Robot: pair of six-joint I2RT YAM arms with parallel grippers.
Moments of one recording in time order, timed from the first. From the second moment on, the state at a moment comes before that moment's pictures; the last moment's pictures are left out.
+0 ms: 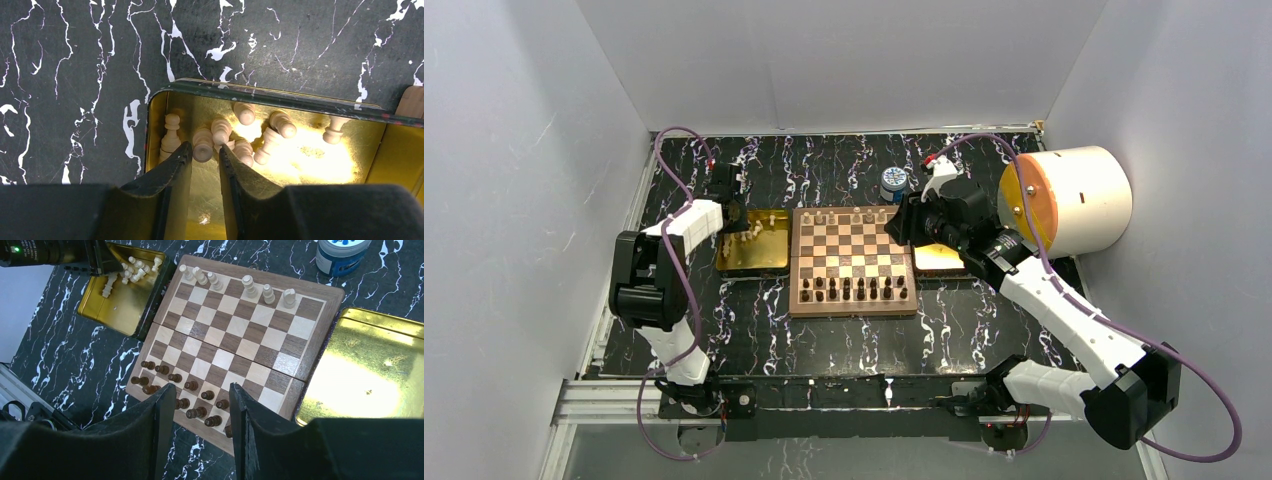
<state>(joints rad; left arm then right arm) -0.13 1.76 1.13 -0.36 -0.24 -0.21 0.63 1.11 1.01 -0.36 -0.07 0.39</state>
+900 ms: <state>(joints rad) -0.13 1.80 1.19 -0.42 -0.25 -0.19 0.63 1.11 1.02 -0.39 -0.07 0.39</state>
